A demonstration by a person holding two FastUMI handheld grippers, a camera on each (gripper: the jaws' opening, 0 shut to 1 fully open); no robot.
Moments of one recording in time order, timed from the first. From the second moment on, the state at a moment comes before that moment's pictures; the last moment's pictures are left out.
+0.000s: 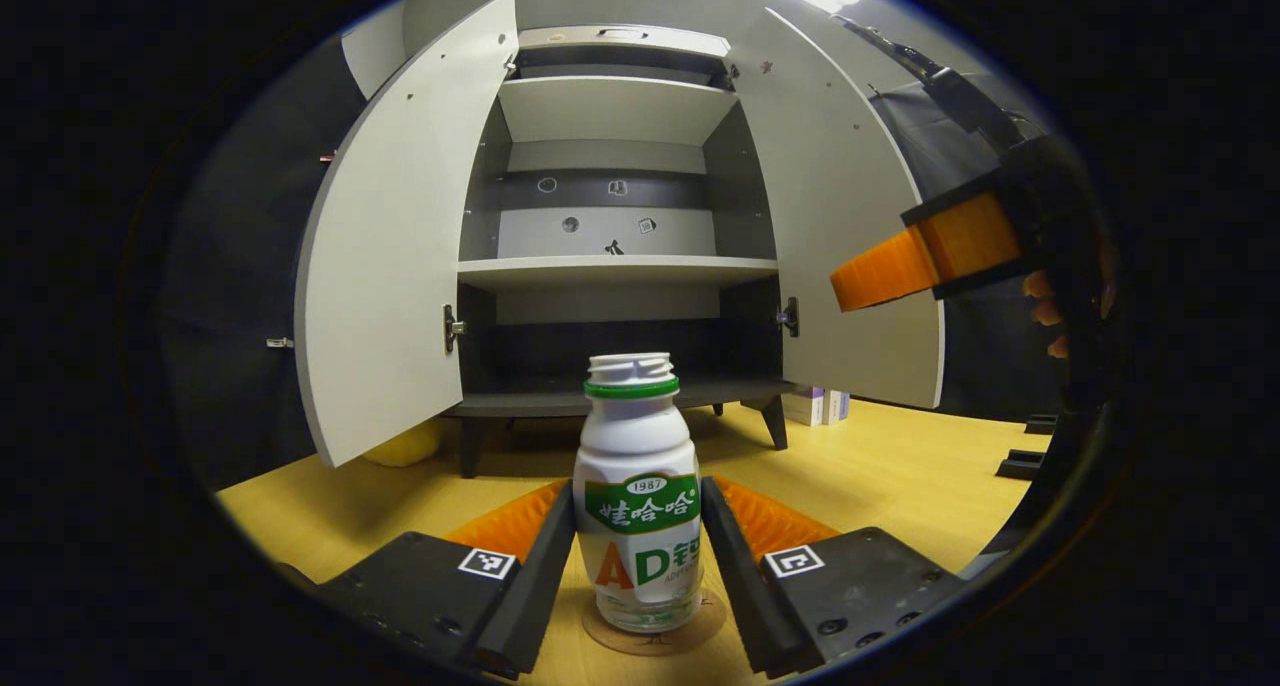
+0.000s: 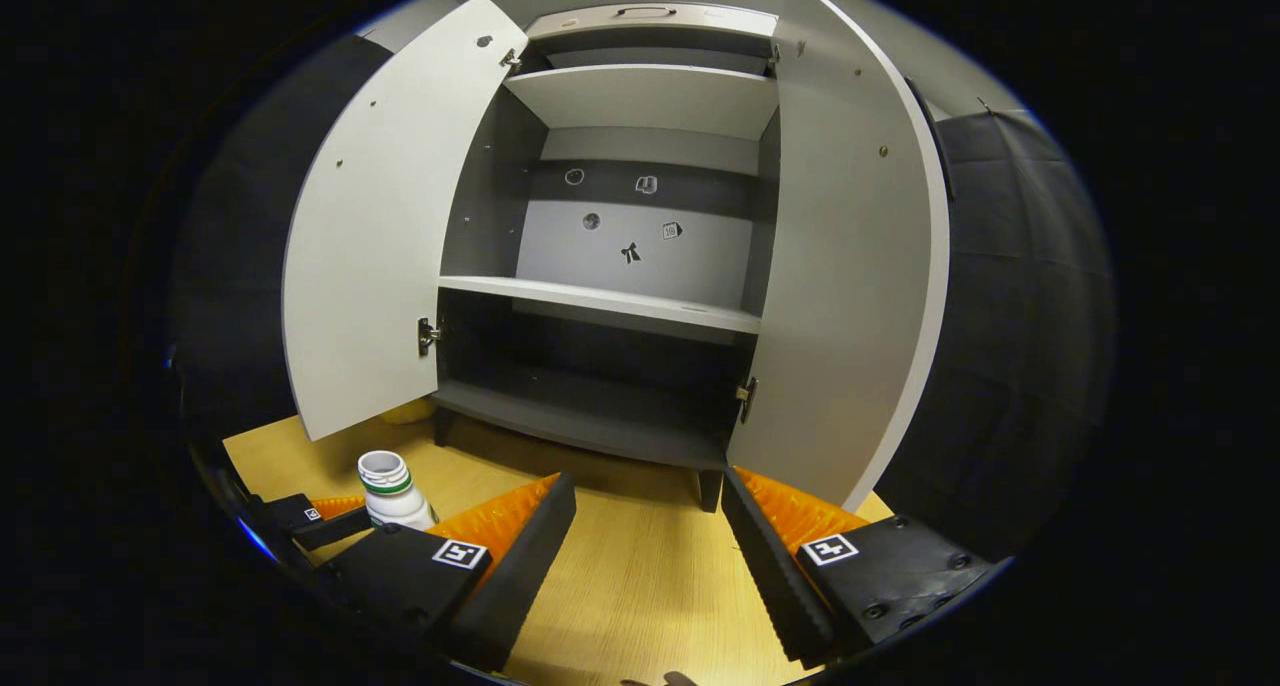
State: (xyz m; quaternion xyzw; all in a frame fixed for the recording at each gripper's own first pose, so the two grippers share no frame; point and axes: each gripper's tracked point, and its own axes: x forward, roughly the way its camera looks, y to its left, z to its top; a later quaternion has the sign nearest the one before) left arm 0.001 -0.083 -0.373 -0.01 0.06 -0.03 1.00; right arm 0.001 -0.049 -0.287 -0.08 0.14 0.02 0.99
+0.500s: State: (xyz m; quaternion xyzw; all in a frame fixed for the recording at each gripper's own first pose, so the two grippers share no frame) left arm 0.002 -0.077 -0.380 0.01 0.06 -0.02 1.00; right arm 0.002 -0.029 -0.281 -0.09 0.14 0.03 0.99
